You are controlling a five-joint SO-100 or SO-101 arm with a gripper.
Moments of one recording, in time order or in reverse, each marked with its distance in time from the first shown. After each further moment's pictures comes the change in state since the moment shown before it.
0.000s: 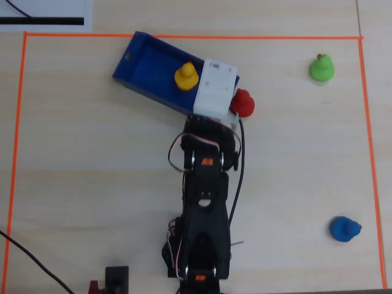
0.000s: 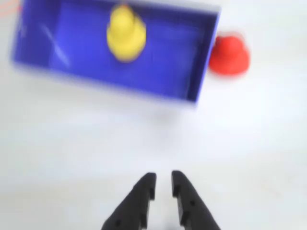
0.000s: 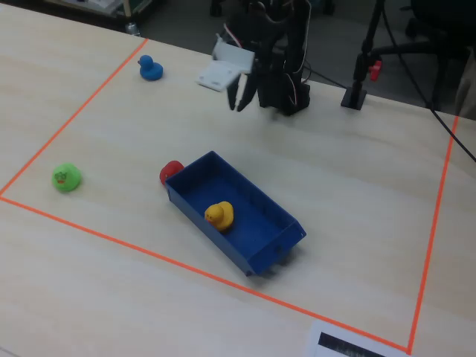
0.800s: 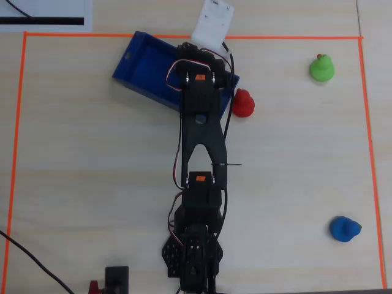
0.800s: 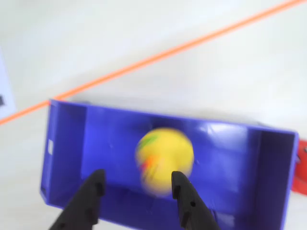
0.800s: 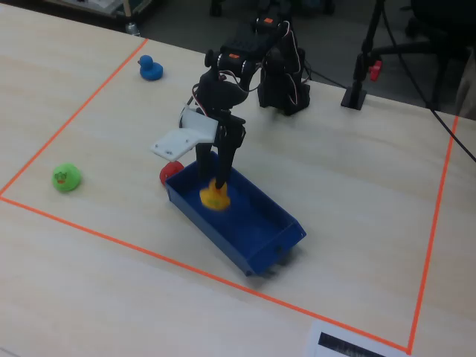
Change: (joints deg) arm -1.7 -62.1 -50.9 -15.5 13.9
